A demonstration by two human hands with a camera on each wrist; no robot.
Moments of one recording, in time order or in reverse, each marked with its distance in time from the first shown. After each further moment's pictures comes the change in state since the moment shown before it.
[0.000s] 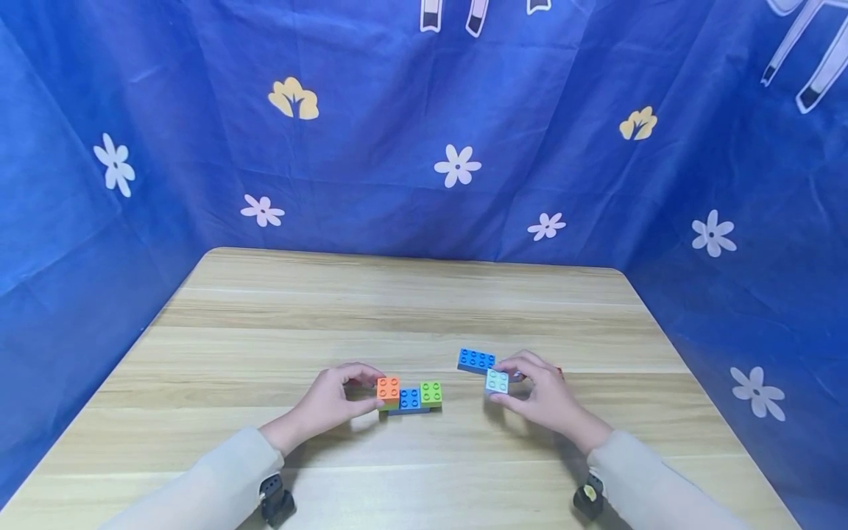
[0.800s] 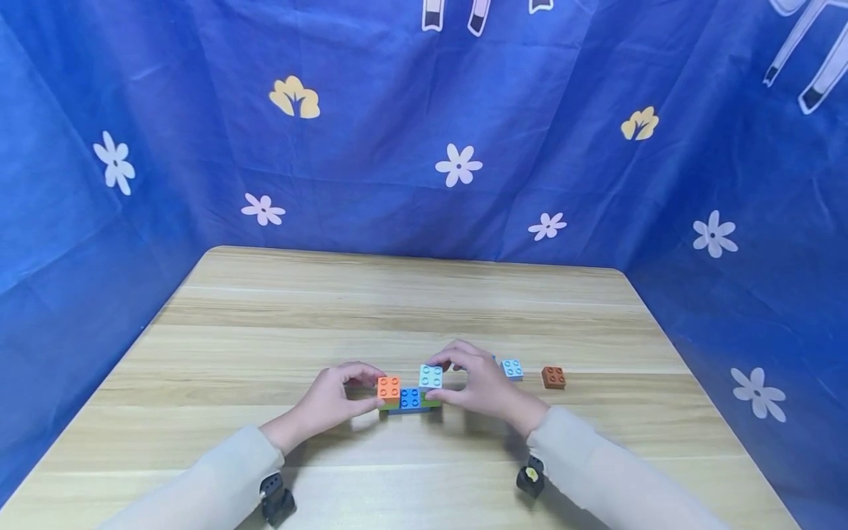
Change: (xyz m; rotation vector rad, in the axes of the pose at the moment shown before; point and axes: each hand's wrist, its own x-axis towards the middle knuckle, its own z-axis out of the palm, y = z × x) left_hand 0.001 0.000 -0.001 0.003 -0.010 0.006; right_hand 0.066 -0.049 0.050 0.154 -0.139 -0.100
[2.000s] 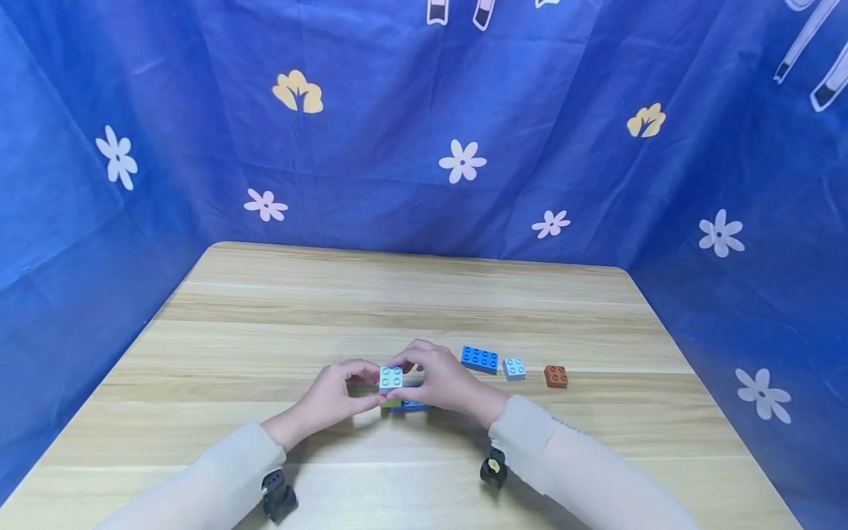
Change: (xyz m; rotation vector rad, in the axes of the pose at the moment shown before) left_hand 0.001 -0.001 -0.001 -0.001 0.015 0.062; right_hand 0.039 -0.019 0.037 0.033 -0.163 0.096
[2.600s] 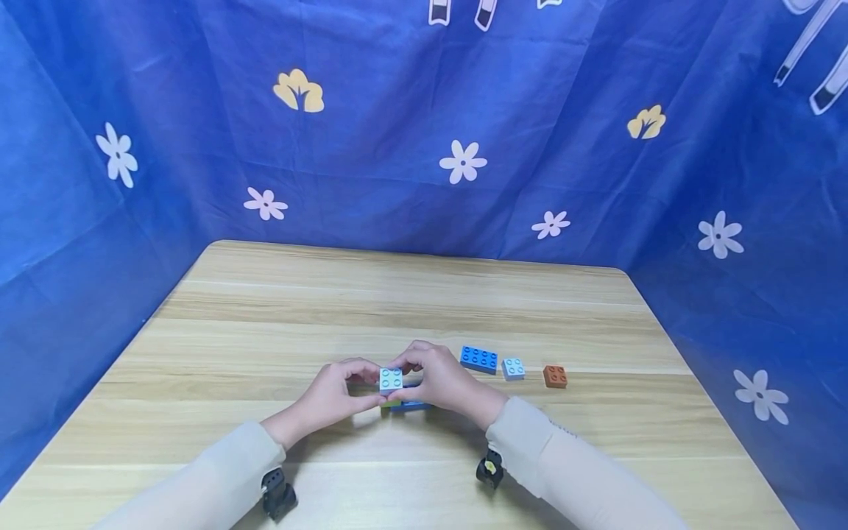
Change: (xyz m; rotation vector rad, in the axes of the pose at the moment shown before) left_hand 0.000 -0.002 0.000 -0.005 0.003 0.004; right_hand 0.001 -0.002 0.002 0.057 -0.012 0.064
